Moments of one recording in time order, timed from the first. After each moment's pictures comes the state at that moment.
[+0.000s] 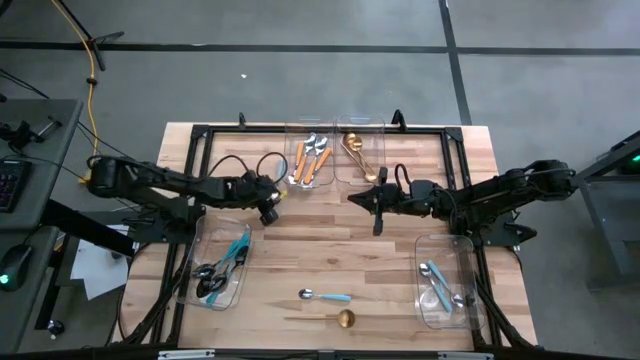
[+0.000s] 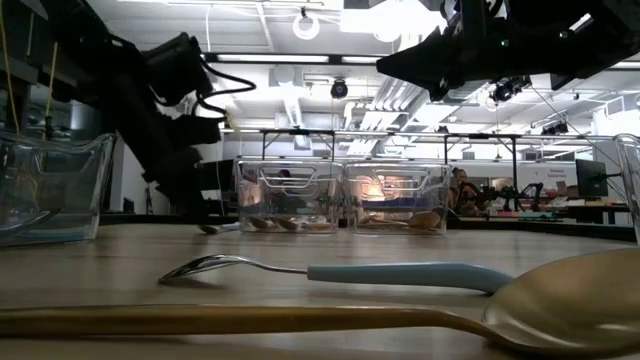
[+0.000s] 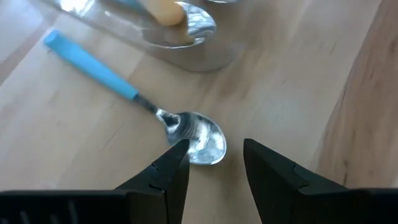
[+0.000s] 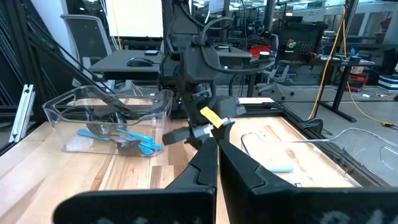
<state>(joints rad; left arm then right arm) 0.16 1.36 0.46 -0.07 -0.28 -0.25 0.02 1.29 0.43 0.85 0.14 -0.05</state>
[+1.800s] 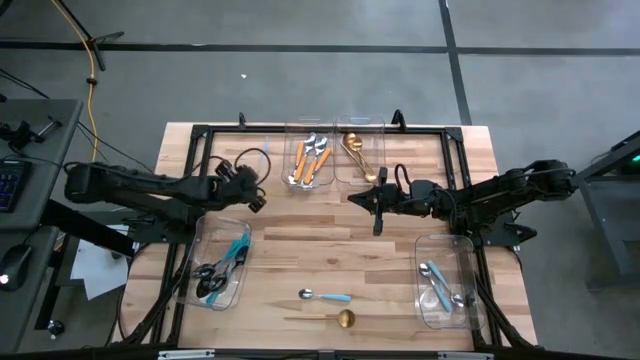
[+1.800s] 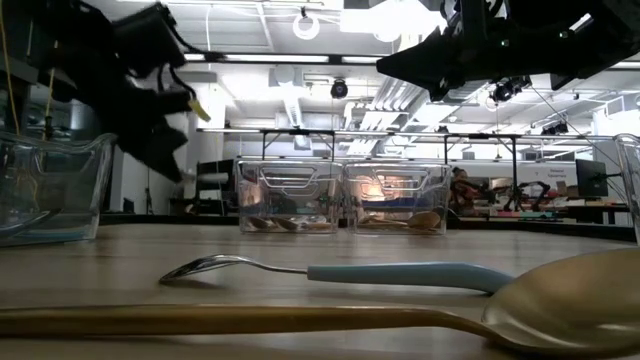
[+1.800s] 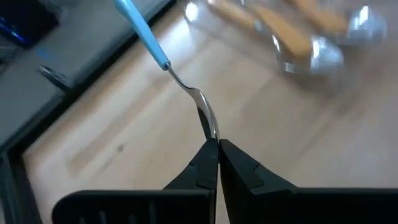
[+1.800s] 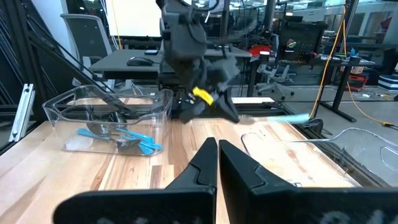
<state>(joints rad) 0.10 1.09 0.46 -0.37 -0.68 -0.38 0.02 1.29 0.43 0.85 0.14 -0.05</state>
